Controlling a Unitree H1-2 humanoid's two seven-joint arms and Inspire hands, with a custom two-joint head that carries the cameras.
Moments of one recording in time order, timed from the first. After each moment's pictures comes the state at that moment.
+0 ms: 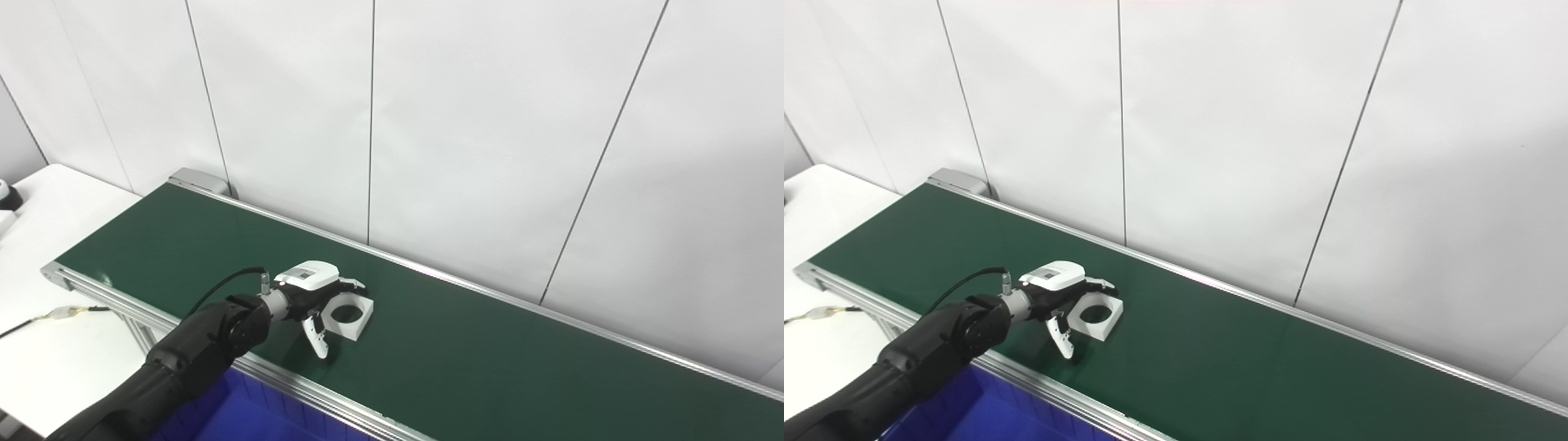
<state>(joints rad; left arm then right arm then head) -0.47 0.54 -0.35 0.56 0.71 -0.22 -0.17 0.40 -0.04 0.18 -0.05 -0.09 -0.39 0.03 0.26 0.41</state>
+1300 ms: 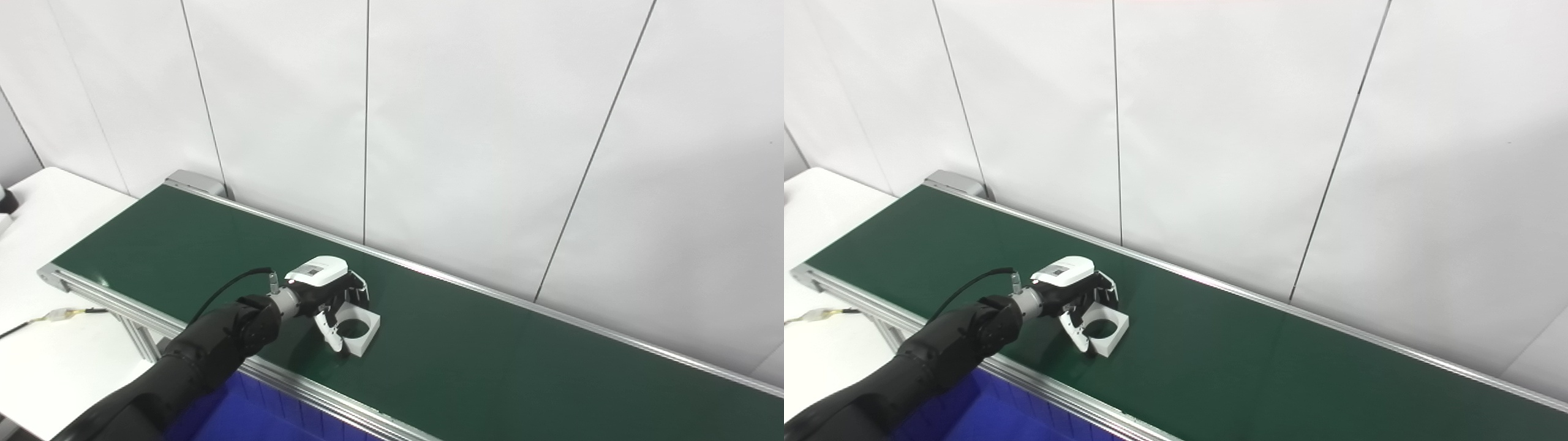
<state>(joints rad) -0.50 0.51 -0.37 0.69 0.65 -0.32 -0.04 0.41 -0.05 0.17 -0.05 -0.08 -0.40 0.03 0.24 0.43</state>
